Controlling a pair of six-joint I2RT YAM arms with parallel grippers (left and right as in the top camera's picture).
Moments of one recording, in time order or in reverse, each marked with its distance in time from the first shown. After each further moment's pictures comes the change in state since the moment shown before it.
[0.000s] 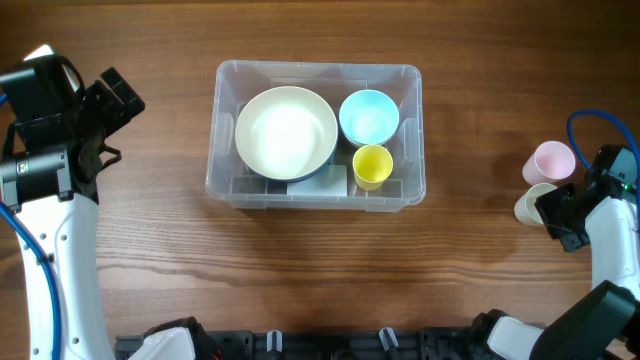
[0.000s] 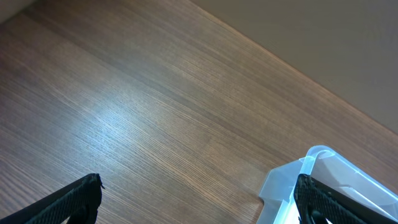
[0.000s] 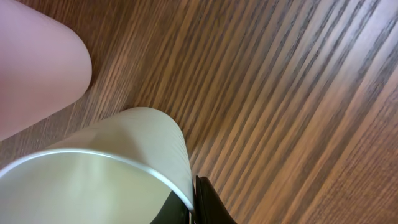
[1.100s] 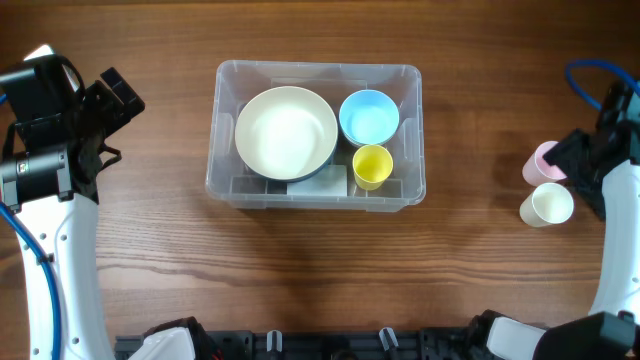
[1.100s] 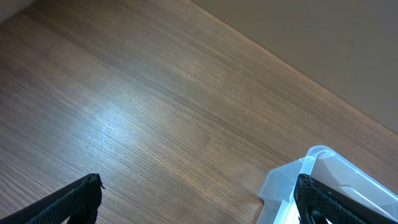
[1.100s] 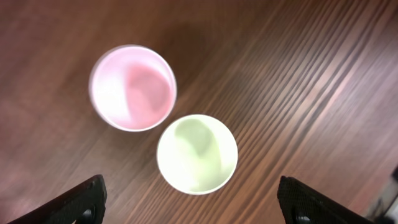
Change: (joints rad) left arm 0.000 0.000 0.000 0.000 0.000 0.000; right arm 0.173 0.001 0.412 -0.338 0.172 -0.074
